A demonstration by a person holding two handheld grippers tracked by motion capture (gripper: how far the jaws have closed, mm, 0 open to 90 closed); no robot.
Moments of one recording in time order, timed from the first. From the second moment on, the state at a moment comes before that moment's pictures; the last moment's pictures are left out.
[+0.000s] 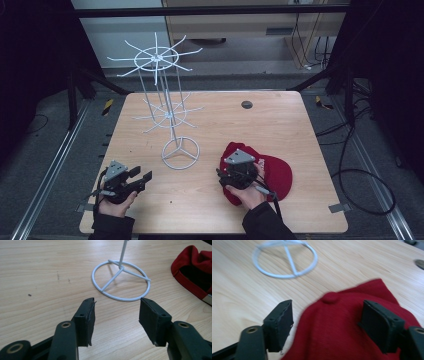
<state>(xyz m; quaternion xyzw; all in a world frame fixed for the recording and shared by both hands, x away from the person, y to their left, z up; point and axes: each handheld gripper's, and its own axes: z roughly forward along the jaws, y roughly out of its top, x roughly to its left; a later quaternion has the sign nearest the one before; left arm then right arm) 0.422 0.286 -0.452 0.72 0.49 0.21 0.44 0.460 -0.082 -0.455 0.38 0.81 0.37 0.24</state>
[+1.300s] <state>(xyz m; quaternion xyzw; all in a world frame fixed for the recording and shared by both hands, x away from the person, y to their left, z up) 0.430 0.303 -0.460 0.71 0.51 0.22 0.44 0.445 -0.174 -0.332 0.39 0.65 0.59 0.25</state>
